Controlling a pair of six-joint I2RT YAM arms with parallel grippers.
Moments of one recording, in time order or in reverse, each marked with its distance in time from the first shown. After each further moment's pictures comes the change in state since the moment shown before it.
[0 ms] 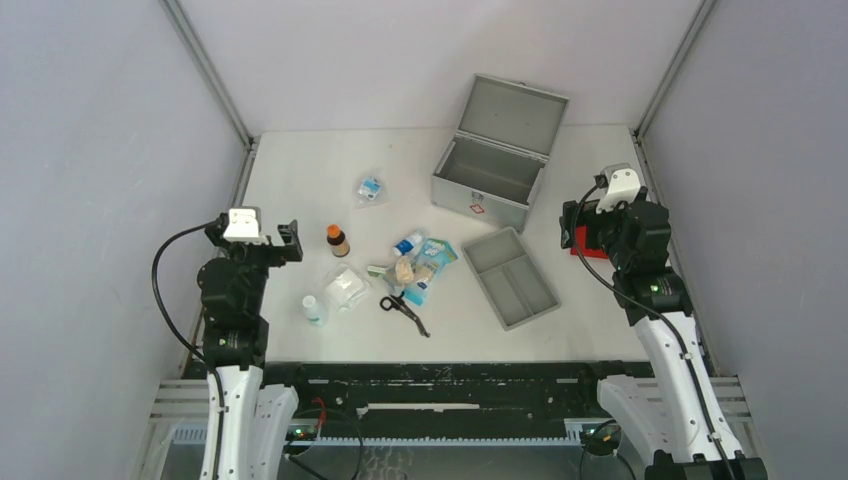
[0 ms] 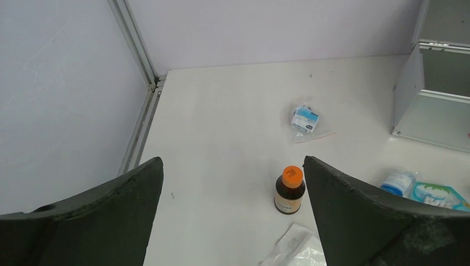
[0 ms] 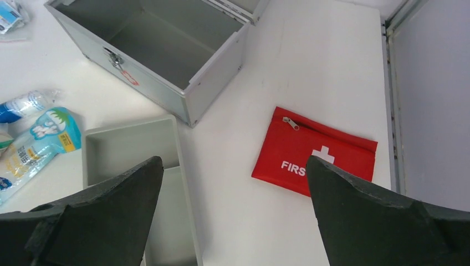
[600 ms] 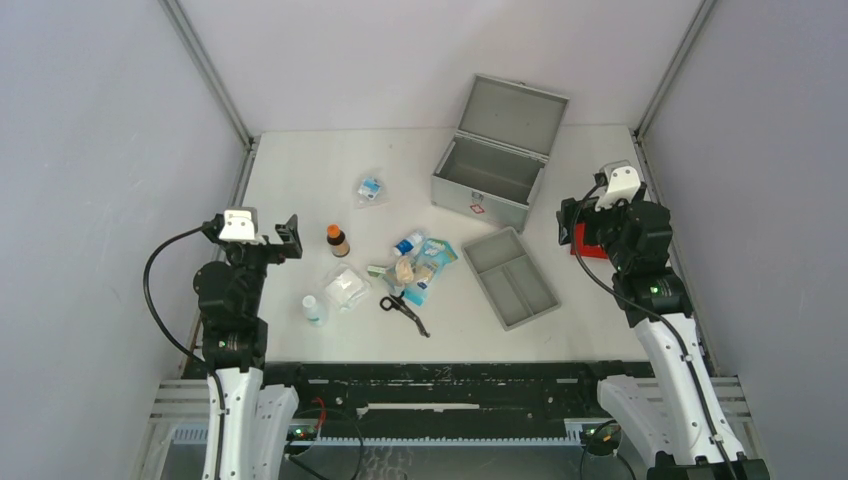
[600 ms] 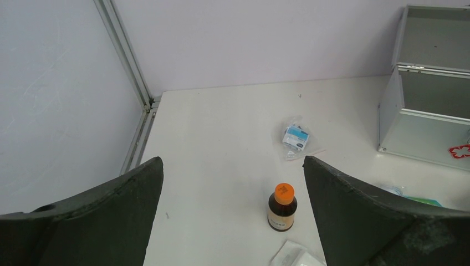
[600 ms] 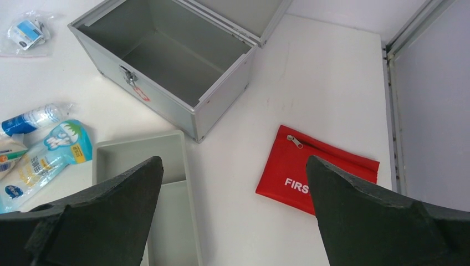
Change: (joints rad) left arm 0.014 -0.013 0.000 0.071 0.055 -0.025; right arm 0.023 -0.008 0.000 0.054 -0.022 0.000
